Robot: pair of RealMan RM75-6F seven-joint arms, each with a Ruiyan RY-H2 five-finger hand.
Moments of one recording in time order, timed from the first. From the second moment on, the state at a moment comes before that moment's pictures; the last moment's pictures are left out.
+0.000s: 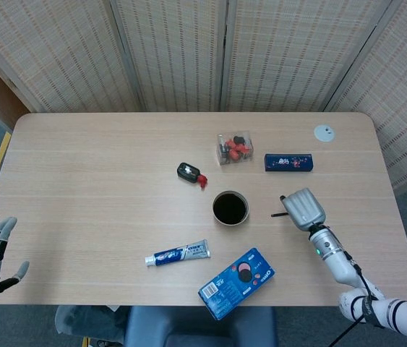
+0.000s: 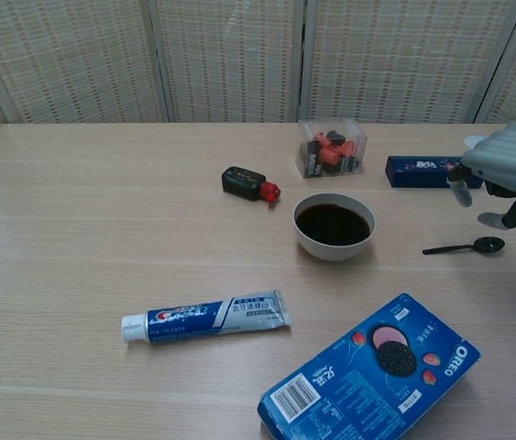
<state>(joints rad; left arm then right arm) -0.05 -1.14 -0.03 -1.64 1.53 1.57 0.06 0.58 -1.43 0.14 -1.37 -1.22 0.90 -0.71</state>
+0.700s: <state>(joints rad) -0.04 -1.14 -0.03 -1.61 1.52 1.57 0.04 0.72 -1.62 0.09 -1.16 -1.07 0.77 -0.82</state>
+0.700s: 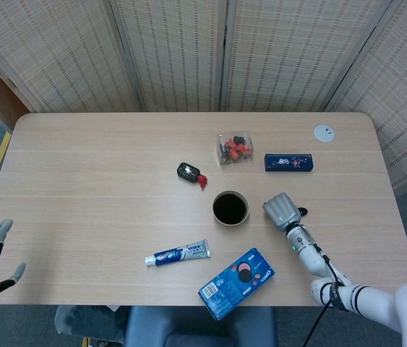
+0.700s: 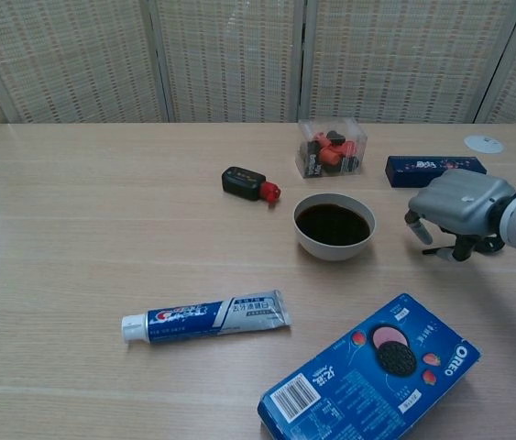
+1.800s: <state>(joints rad) -0.03 -1.16 -0.04 -1.57 1.51 1.55 0.01 0.76 -1.68 0.04 -1.06 -0.99 0.77 -0.84</state>
